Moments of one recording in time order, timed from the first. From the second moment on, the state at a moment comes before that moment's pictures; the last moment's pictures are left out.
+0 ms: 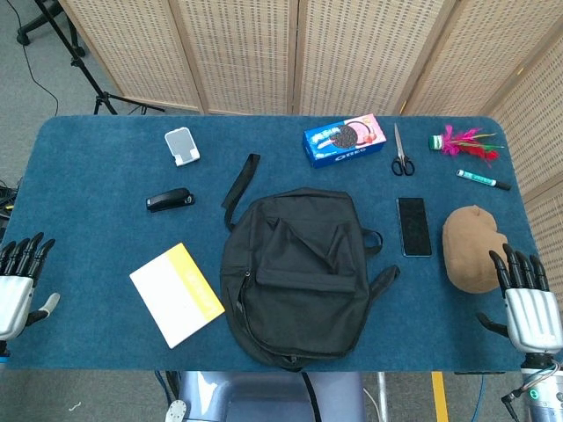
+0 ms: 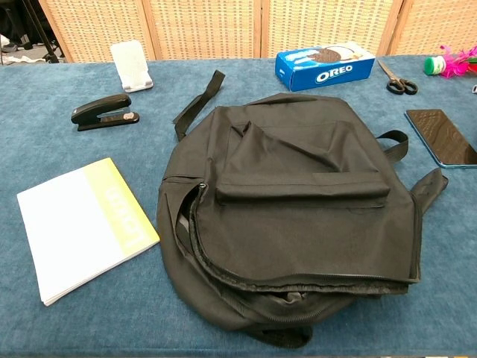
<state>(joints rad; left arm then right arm) -0.11 -1.13 -0.03 -1.57 1.52 1.47 0.10 0.07 -1.15 0.09 -1.61 -1.44 1.49 -0.19</state>
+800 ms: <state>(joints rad) -0.16 -1.14 -0.05 -1.56 1.51 1.42 0.12 0.08 -1.15 0.08 -1.61 -1.47 1.47 -0.18</state>
